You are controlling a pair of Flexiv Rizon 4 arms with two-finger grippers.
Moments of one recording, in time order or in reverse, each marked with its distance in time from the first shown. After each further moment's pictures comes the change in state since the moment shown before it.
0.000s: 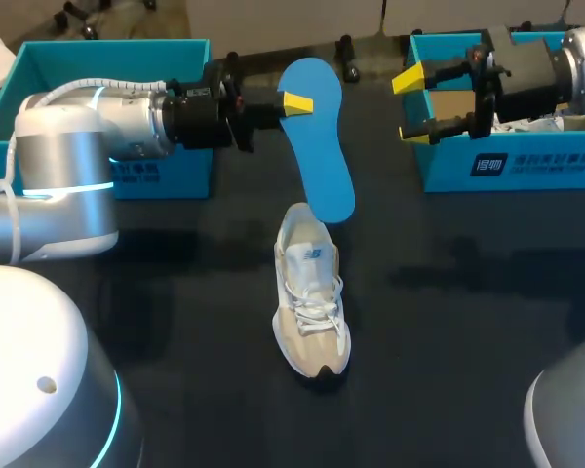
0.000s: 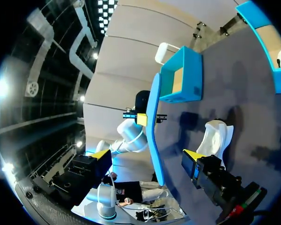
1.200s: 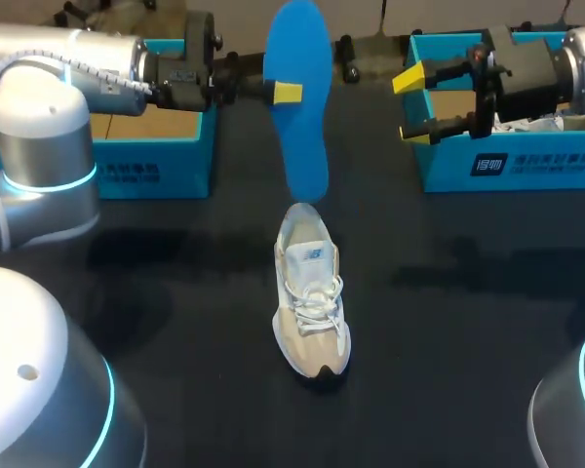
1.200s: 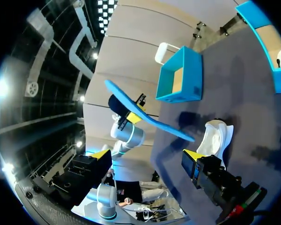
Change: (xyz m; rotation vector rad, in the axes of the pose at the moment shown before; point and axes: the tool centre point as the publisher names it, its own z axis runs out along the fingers) left arm 0.013 -0.015 -0.014 -0.120 -0.222 1.028; right arm 0.001 0.000 -0.001 0.000 -0.002 0.000
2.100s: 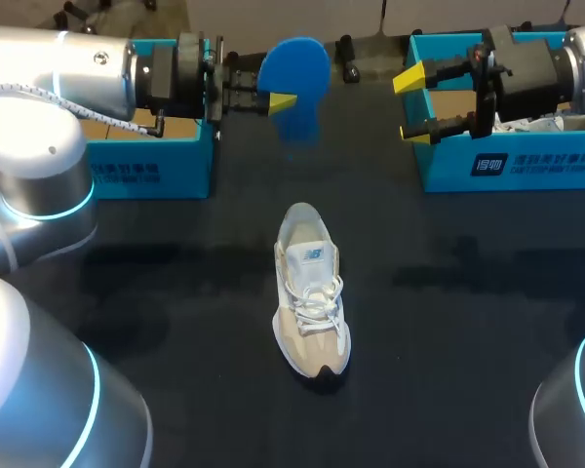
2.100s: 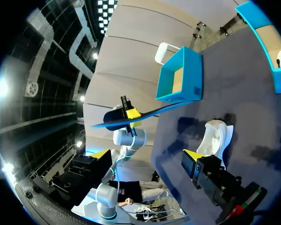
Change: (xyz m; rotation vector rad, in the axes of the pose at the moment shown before) left arm 0.001 0.001 -0.008 -0.053 -0.069 0.893; right arm 0.000 0.000 0.000 0.000 -0.001 0.000
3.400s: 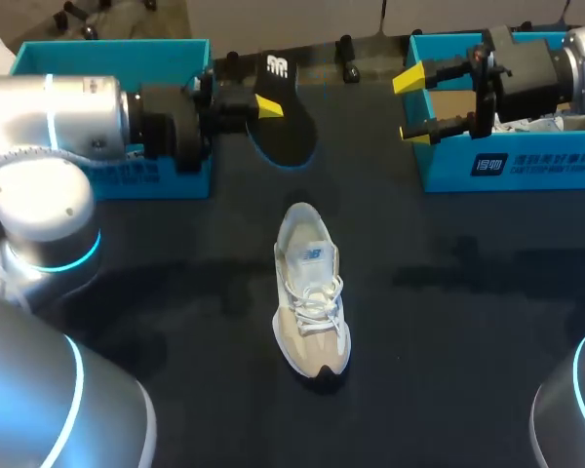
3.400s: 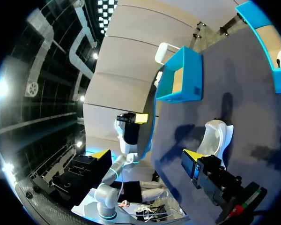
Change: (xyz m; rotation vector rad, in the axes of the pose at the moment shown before) left arm 0.001 0.030 -0.017 -0.181 -0.090 1.097; right arm 0.000 0.000 0.000 0.000 0.002 0.000
